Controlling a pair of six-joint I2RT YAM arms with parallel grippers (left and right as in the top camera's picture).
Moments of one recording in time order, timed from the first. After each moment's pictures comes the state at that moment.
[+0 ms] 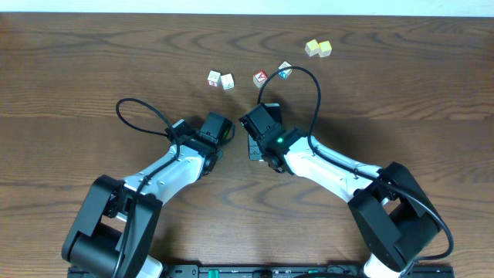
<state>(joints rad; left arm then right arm) -0.45 1.69 0.83 -0.47 -0.32 -1.14 0.72 1.86 1.13 -0.43 0.19 0.62</state>
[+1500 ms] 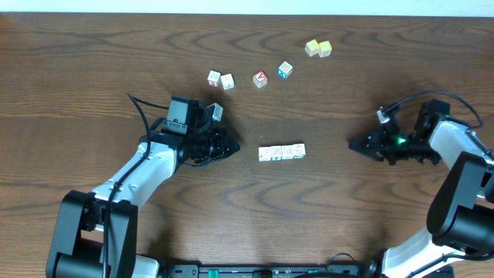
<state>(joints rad) -0.25 1.61 0.83 -0.30 0.67 -0.54 -0.33 1.84 1.03 -0.81 -0.86 -0.11</state>
